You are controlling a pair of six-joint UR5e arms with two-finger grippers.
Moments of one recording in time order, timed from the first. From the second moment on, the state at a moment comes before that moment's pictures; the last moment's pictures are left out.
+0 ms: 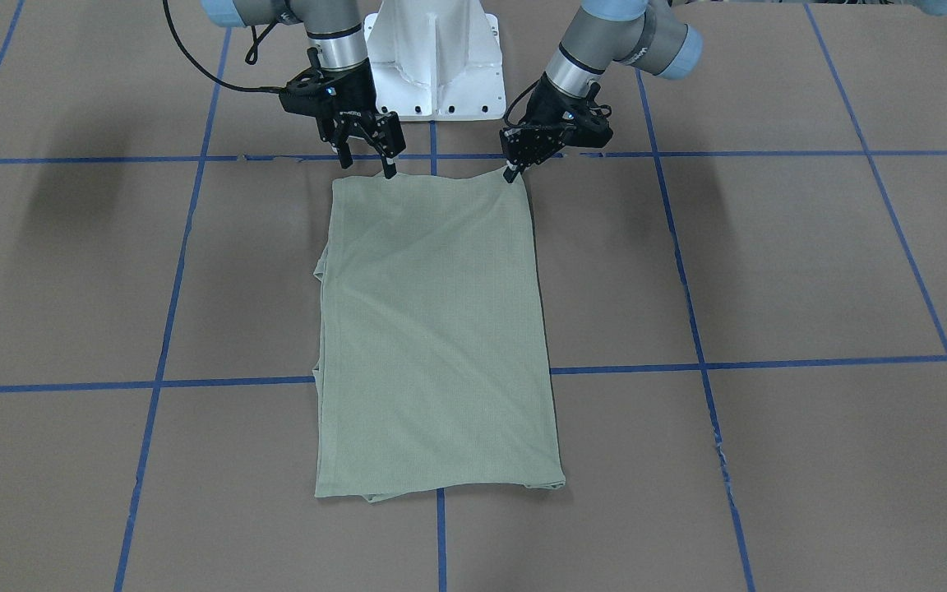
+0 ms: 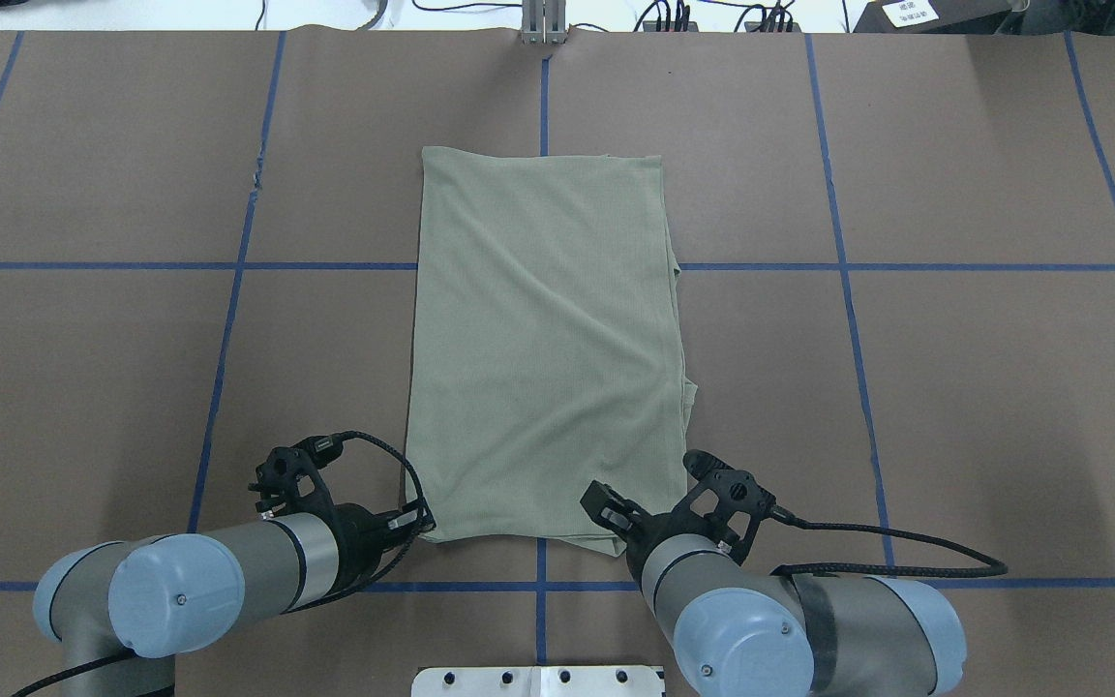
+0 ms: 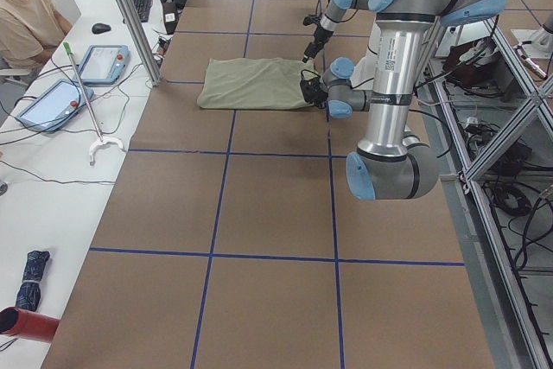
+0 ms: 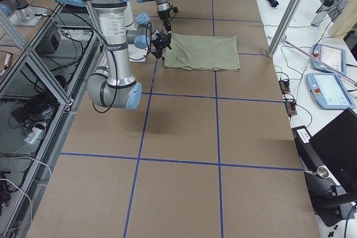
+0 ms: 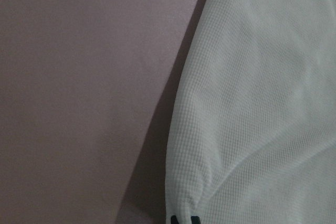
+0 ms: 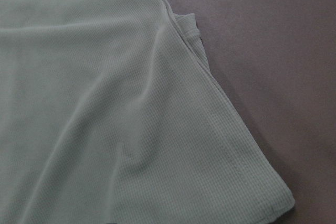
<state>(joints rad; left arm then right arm) -0.17 -1.79 -1.88 -2.28 -1.45 -1.84 0.08 -1.21 1.96 -1.43 1.22 2.07</state>
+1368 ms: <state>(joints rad) -0.17 -1.79 -1.89 -2.28 -1.45 -1.84 0.09 -1.18 1.88 -1.45 1.20 2.06</state>
